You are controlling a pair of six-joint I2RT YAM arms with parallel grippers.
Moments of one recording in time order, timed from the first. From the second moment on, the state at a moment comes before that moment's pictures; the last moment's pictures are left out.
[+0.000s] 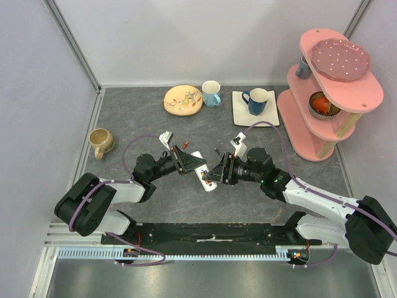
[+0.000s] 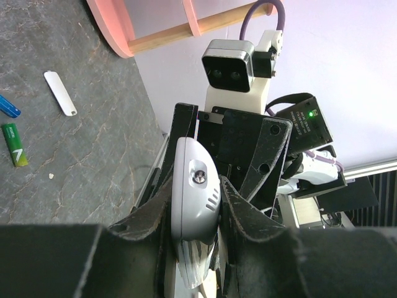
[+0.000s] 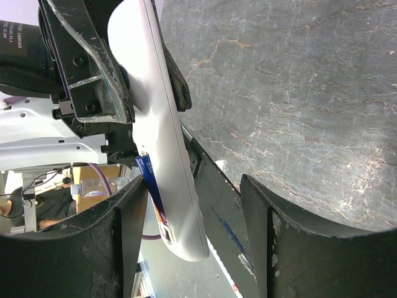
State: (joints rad) left arm -0.56 1.40 0.29 1.24 0.59 -1.35; right arm 0.77 1.11 0.52 0.22 -0.41 0.99
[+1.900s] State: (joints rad) left arm -0.55 1.42 0.32 1.29 0.64 -1.39; right arm 0.76 1.16 0.62 0.28 -0.52 0.95
